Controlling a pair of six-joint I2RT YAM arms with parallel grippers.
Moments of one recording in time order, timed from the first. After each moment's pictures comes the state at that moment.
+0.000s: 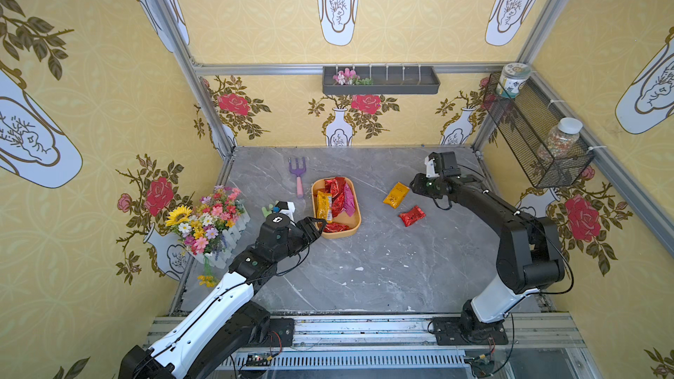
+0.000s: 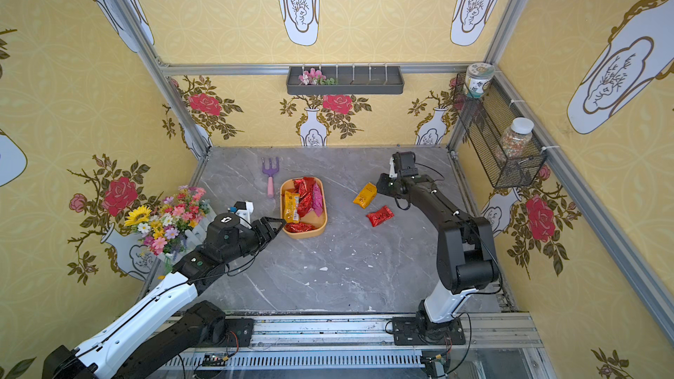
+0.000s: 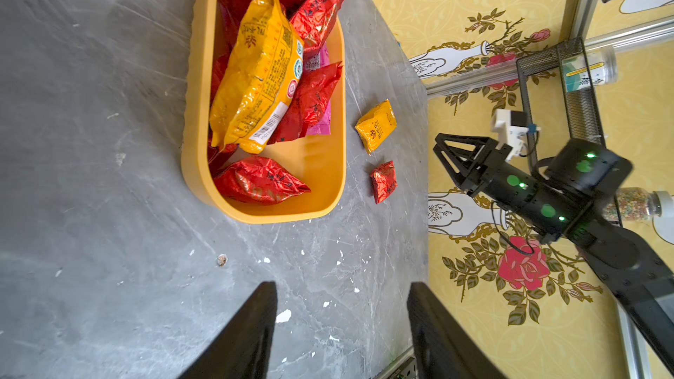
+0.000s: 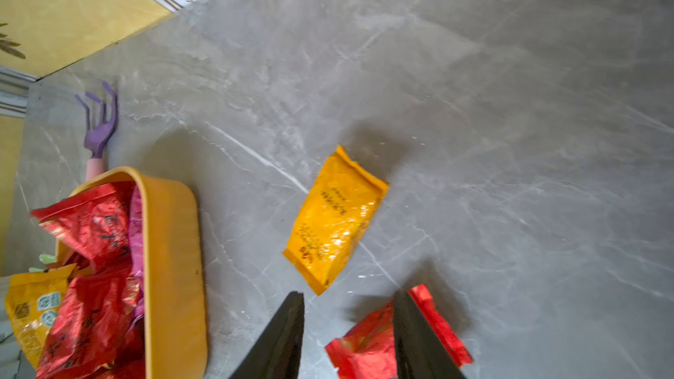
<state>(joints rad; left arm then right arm) -0.50 0.83 0.52 -0.22 0.19 -1.06 0.20 1.65 1.23 -0.43 -0.16 0.37</state>
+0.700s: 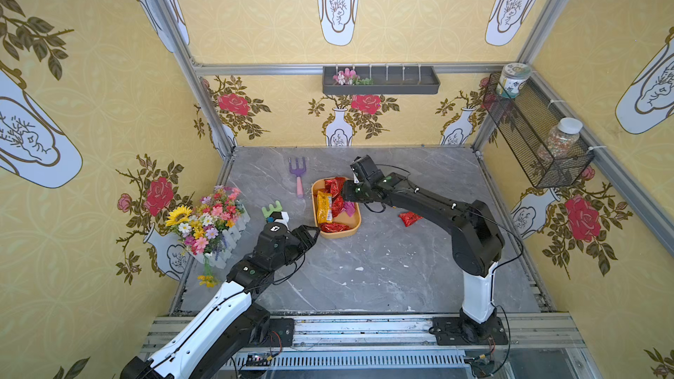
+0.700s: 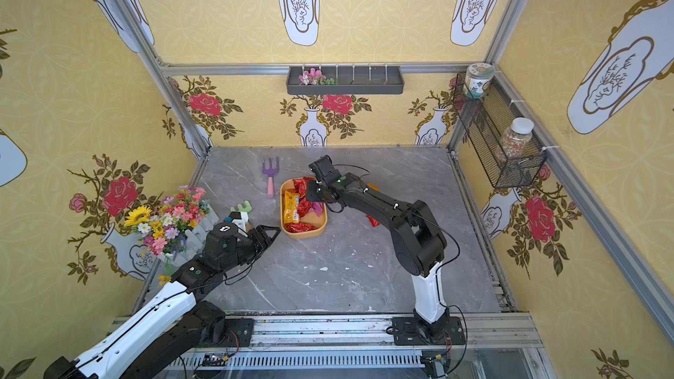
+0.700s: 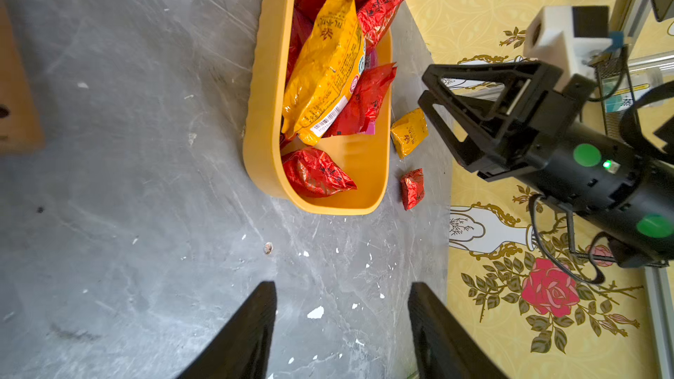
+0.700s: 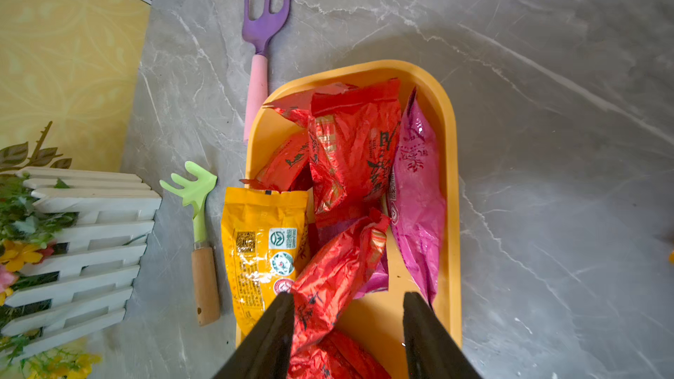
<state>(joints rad) -0.48 0.73 0.42 -0.26 0.16 -1.08 0.69 2.00 1.61 -0.46 -0.05 0.65</state>
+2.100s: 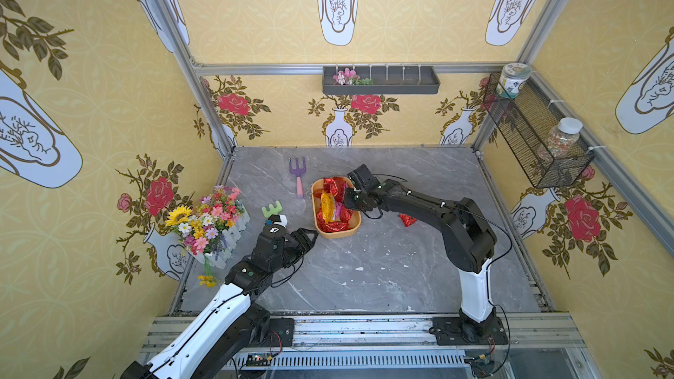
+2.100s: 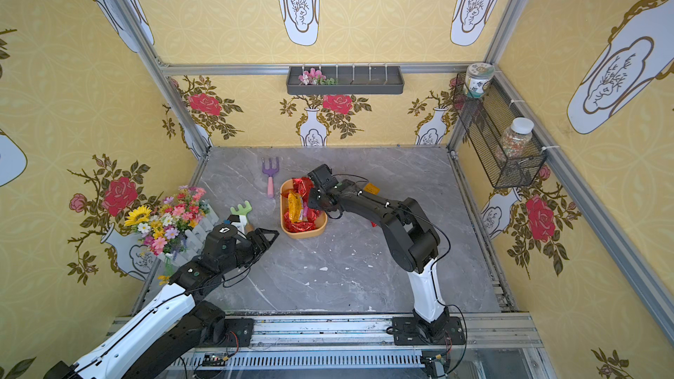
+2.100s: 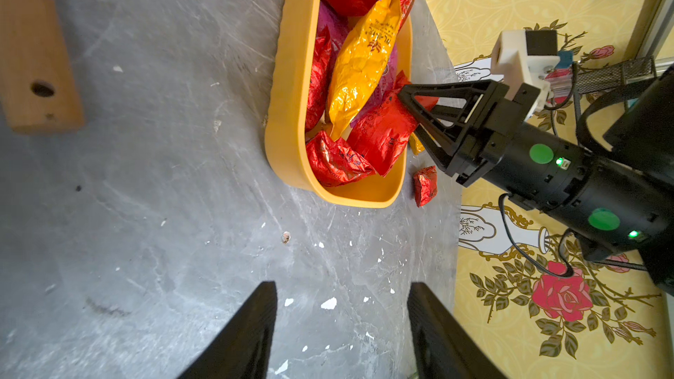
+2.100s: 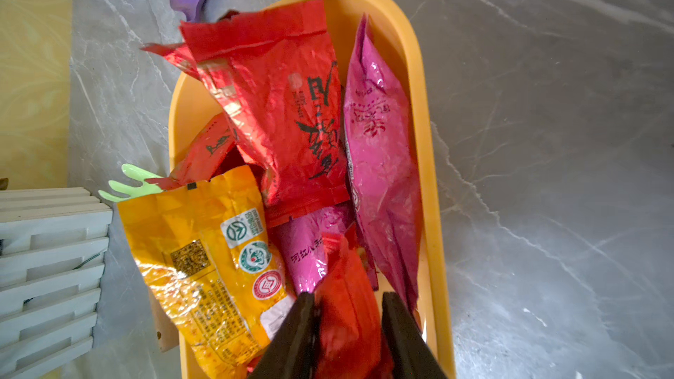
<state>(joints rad) -0.47 0.72 0.41 -0.30 0.17 -1.08 0.67 2.02 1.52 -0.42 -0.07 0.73</state>
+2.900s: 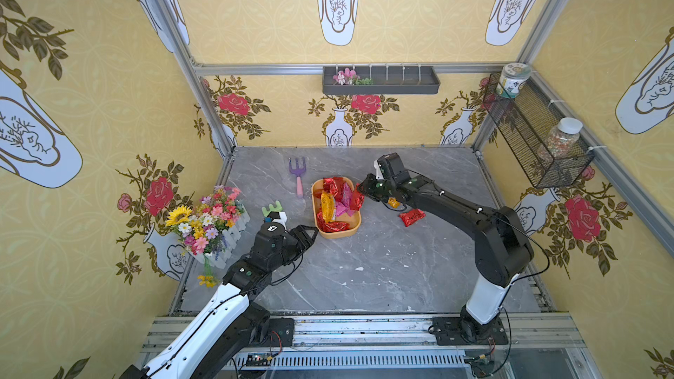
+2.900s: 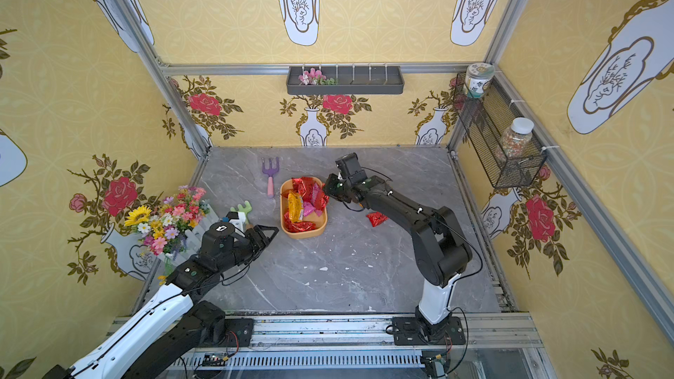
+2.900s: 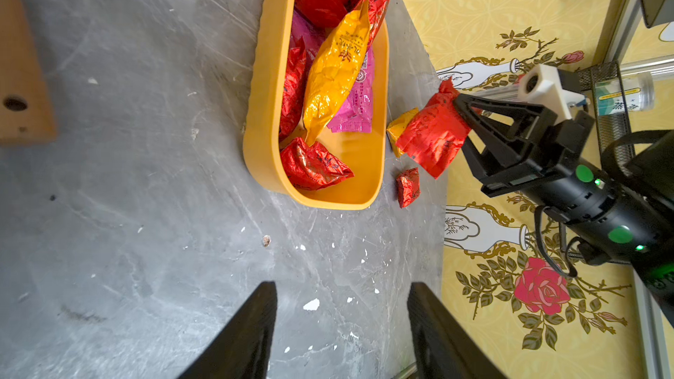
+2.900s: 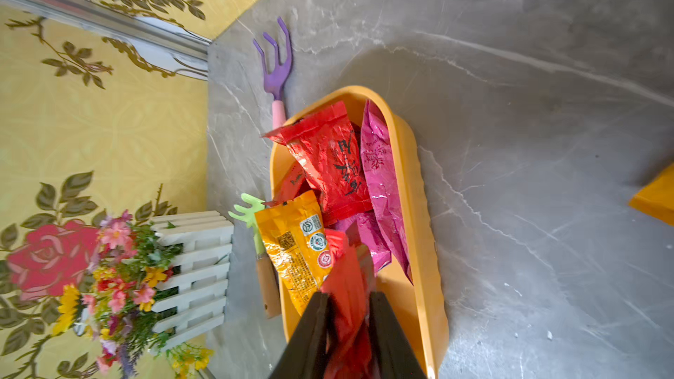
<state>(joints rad) -0.47 0.72 0.46 -0.31 0.18 -1.09 0.52 1.76 1.33 -0.29 -0.26 0.83</state>
